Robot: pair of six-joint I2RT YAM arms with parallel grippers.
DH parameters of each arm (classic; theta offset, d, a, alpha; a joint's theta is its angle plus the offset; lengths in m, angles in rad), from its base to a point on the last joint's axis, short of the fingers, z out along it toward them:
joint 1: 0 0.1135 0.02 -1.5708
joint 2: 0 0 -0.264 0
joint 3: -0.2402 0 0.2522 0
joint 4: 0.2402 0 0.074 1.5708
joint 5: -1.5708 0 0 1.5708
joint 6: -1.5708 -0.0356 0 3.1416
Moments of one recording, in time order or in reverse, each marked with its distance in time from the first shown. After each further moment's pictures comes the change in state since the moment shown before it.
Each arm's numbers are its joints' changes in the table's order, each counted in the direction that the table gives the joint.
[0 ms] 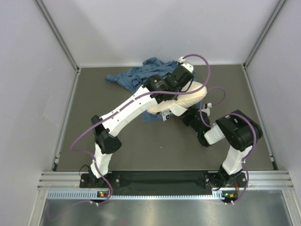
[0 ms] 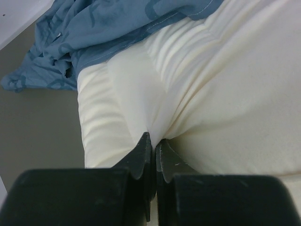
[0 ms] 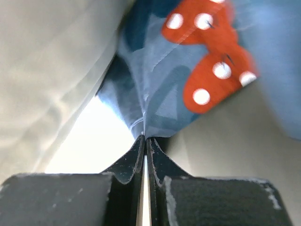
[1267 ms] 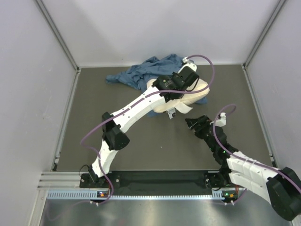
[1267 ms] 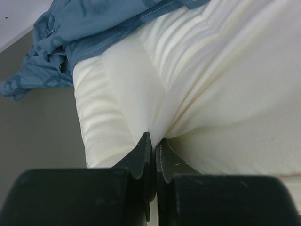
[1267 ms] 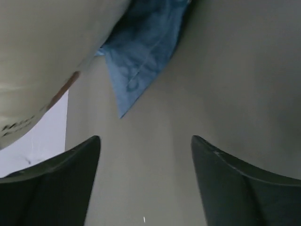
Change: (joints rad) left arm 0.006 0.132 -0.072 -0.069 0.066 0.021; right arm 0.079 -0.934 0.277 0.602 -0.126 0.283
